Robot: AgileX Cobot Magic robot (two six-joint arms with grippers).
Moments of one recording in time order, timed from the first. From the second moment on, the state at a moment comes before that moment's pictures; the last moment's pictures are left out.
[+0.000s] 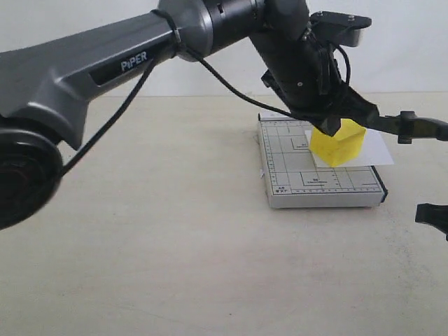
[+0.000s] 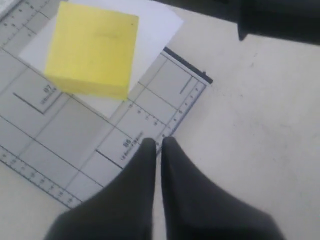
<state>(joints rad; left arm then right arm) -0.79 2.37 -2.31 -0.24 1.05 0.16 0.01 1.24 -0.36 0.01 0.11 0.27</state>
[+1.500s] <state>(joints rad) -0.08 0.34 -0.02 -0.25 -0.02 0.37 0.01 1.24 -0.36 0.01 0.08 0.24</state>
